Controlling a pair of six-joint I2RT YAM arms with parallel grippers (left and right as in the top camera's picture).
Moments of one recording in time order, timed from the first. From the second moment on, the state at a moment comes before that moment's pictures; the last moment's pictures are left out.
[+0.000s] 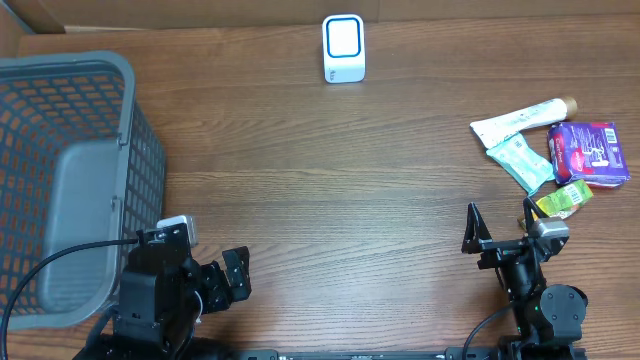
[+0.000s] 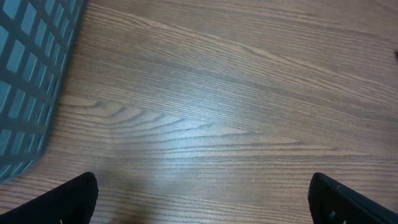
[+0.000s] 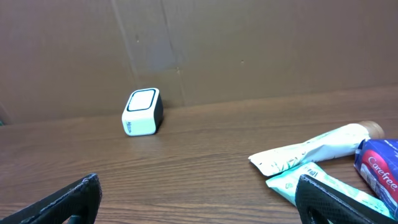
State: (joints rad) left arm -0.20 0.61 1.01 -1.29 -0.04 -0.45; right arm 0.03 0.01 0.02 -0.02 -0.12 0.18
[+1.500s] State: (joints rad) left arm -0.10 0.30 0.57 -0.63 -0.14 -0.34; right arm 0.03 0.01 0.02 -0.02 -0.13 0.17
